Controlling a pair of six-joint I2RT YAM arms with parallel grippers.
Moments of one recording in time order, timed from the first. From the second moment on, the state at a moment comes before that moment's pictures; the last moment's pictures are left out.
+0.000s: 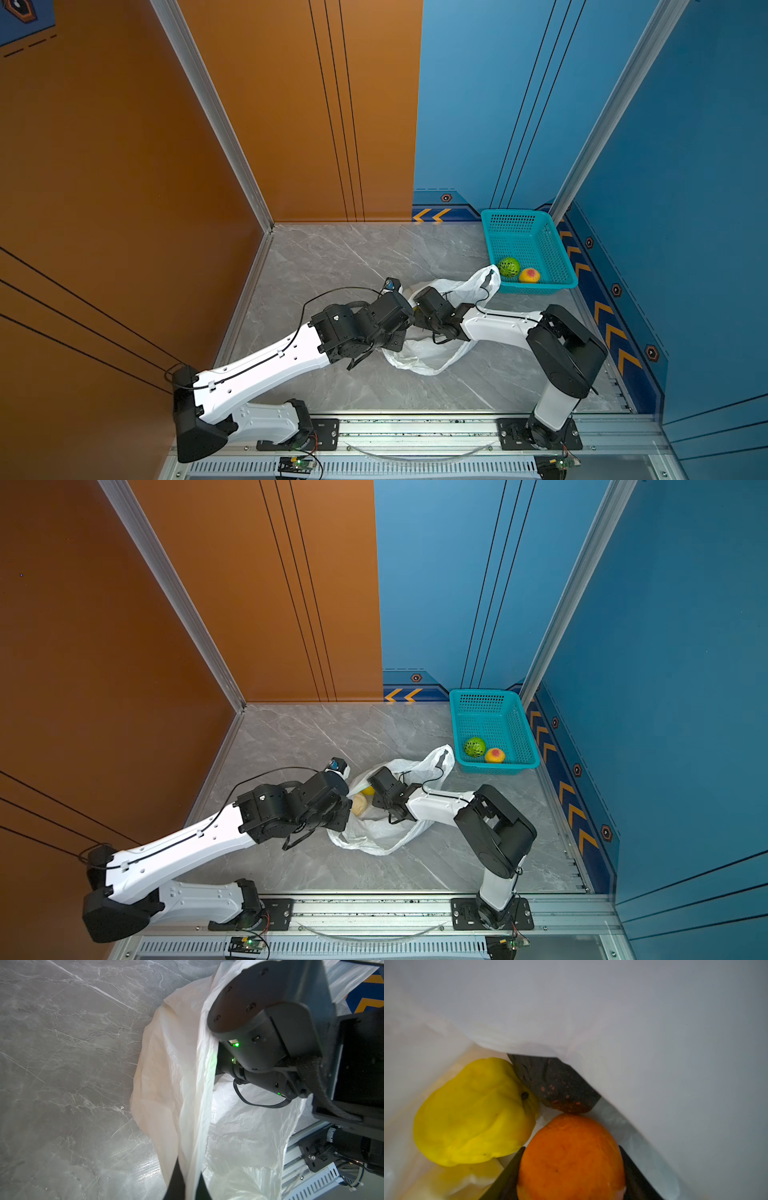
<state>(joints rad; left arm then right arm) -1.05 1.23 1.23 -0.98 -0.28 -0.68 0.80 1.76 0.97 -0.19 0.25 0.93</state>
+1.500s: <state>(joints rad) -1.03 1.24 1.22 -0.98 -0.31 -0.68 0.76 1.16 1.25 -0.77 0.06 0.76</state>
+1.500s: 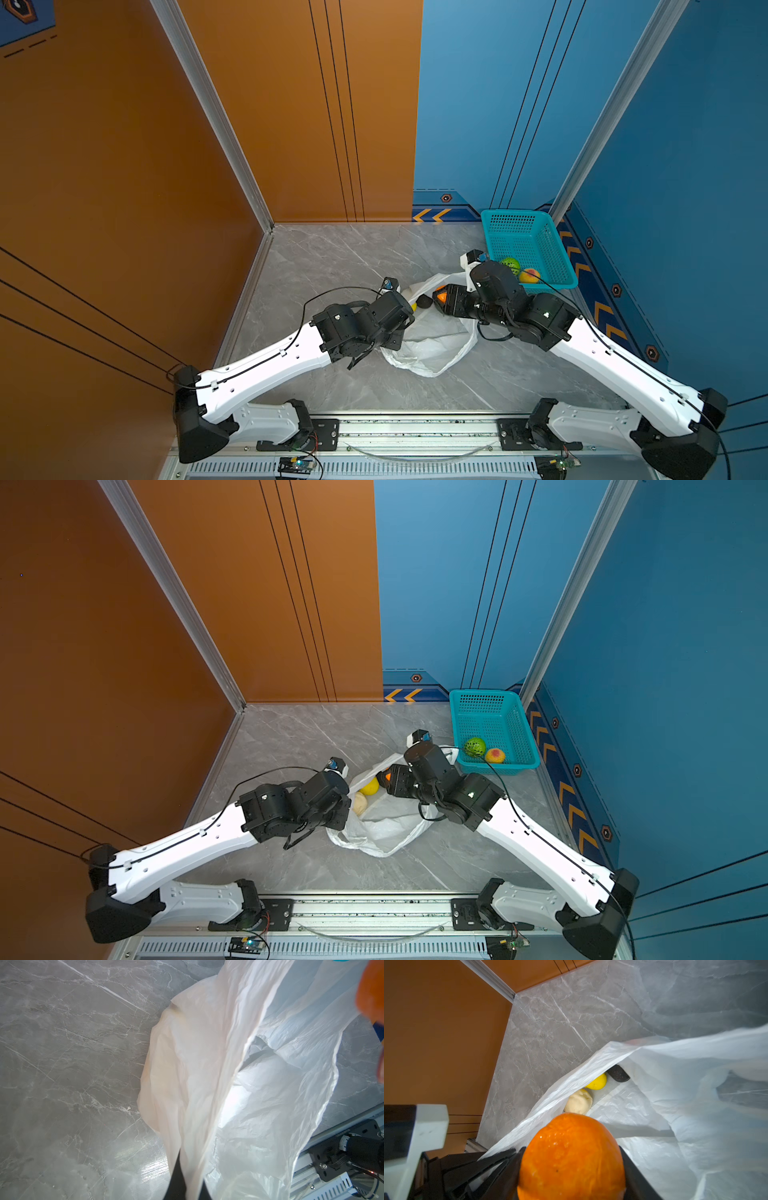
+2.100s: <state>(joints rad) -1.02 1.24 1.22 -0.98 -0.31 -0.67 0.03 1.35 1.32 -0.60 -0.10 0.62</state>
